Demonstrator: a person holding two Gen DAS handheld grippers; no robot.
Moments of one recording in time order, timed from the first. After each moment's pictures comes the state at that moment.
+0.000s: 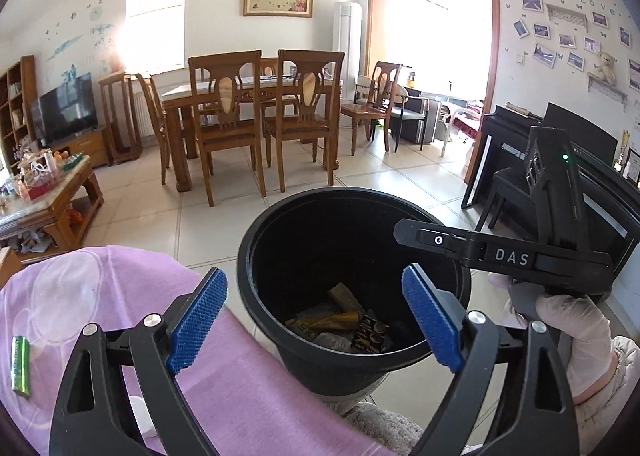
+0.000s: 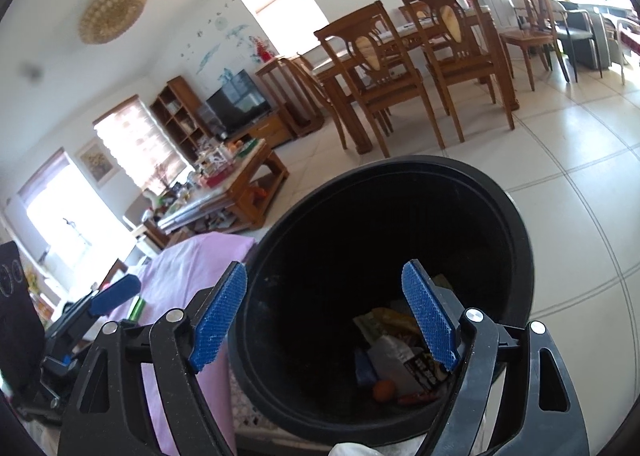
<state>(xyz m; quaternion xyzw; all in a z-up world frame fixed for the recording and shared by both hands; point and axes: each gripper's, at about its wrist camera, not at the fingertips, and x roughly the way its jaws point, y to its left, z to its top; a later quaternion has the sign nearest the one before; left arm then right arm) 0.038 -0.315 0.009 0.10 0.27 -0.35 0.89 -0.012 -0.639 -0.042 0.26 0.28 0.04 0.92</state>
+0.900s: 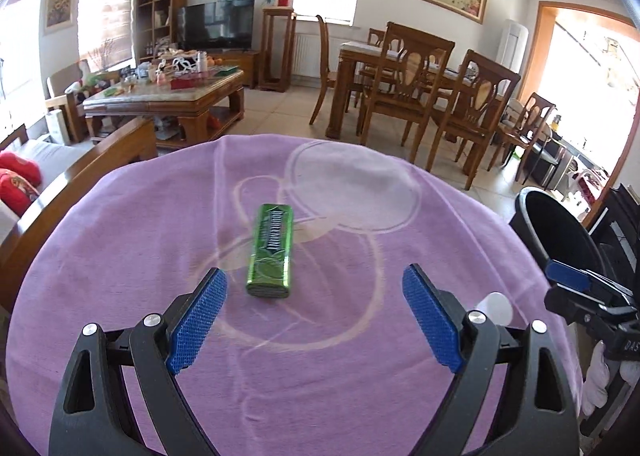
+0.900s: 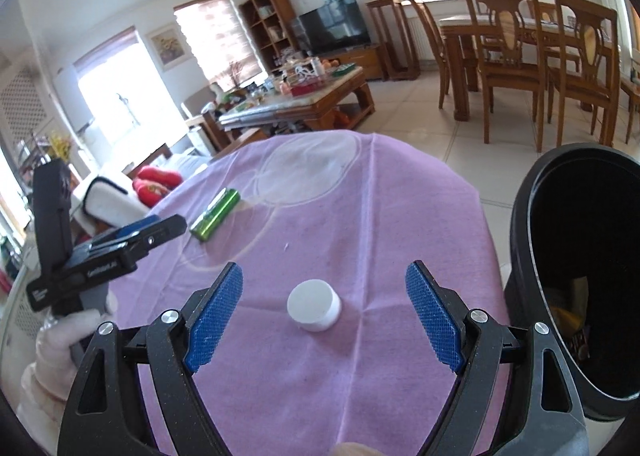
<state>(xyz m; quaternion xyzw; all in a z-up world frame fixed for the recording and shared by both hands) 0.112 -0.046 -0.025 -0.01 0.36 -0.11 0.93 0.062 -0.371 -0.038 0.10 0.37 0.20 0.90</state>
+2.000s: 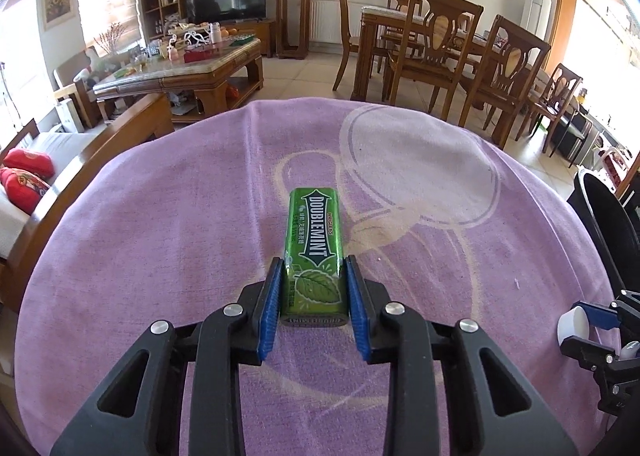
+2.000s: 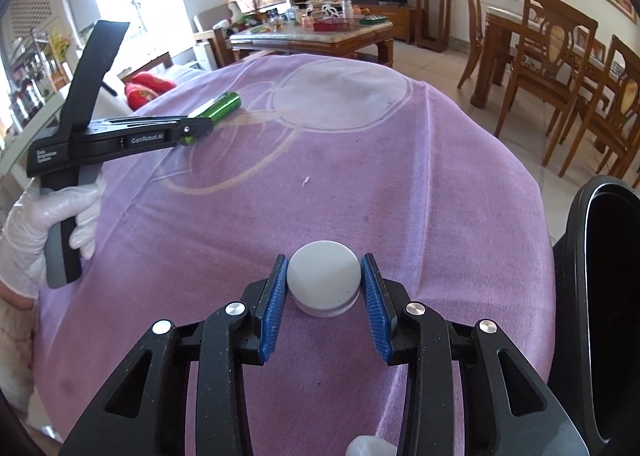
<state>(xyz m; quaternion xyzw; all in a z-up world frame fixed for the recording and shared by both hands) 0.150 -0.025 -0.049 0.02 0.40 -0.08 0.91 0.087 -0.334 -0.076 -0.01 0.43 0.22 0.88</state>
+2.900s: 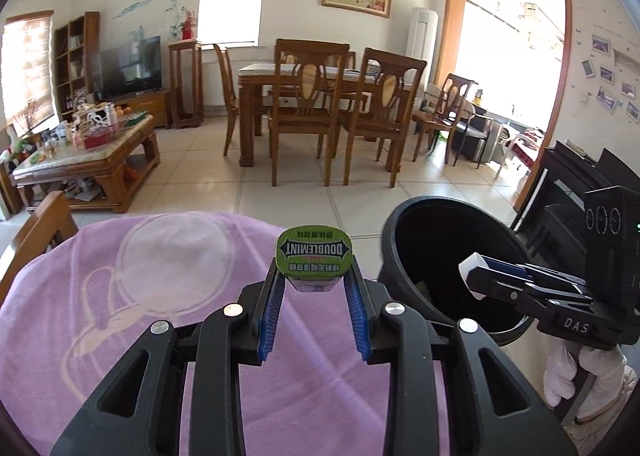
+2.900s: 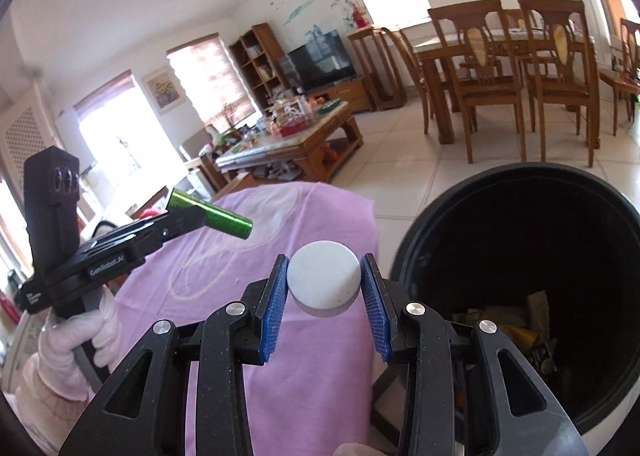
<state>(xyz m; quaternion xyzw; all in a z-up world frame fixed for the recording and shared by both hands) 0.090 -0.219 0.029 0.04 0.30 -0.27 0.91 0.022 -0.552 -0.014 0.19 0.29 0.16 0.93</state>
